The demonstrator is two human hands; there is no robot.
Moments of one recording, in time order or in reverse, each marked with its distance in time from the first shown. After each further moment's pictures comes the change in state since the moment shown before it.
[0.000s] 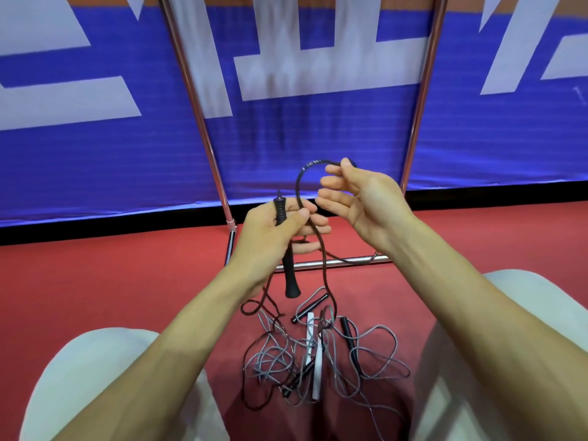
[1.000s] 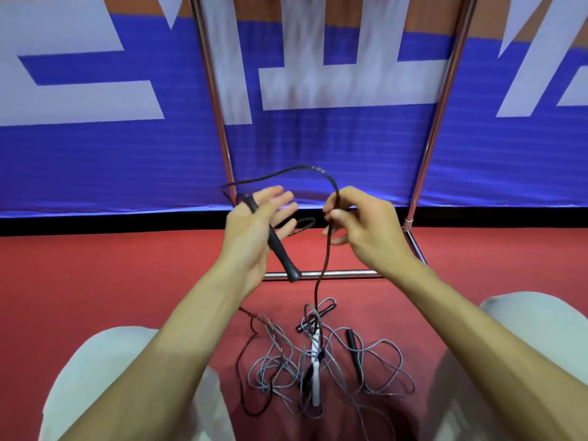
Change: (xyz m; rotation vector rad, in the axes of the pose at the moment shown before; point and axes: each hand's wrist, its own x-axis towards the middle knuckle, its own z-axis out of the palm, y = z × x) left_hand 0.012 0.010 -0.031 -0.341 0.315 -0.103; right_hand -0.004 0.027 0.005 -0.906 -0.117 -0.485
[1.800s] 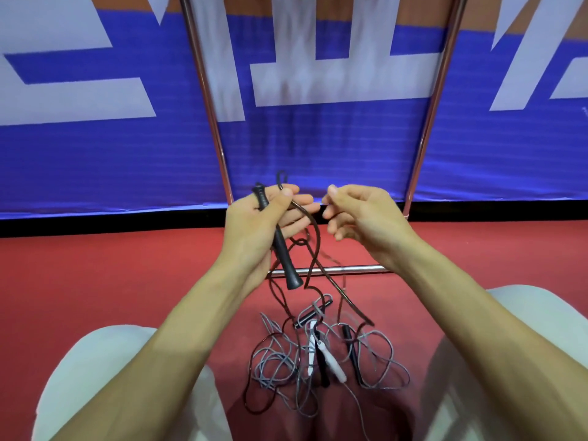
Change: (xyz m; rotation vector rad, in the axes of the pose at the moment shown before) left_hand -0.018 0.004 0.016 0.034 -0.119 0.098; right_hand 0.005 -0.011 -0.012 0.537 -0.089 0.389
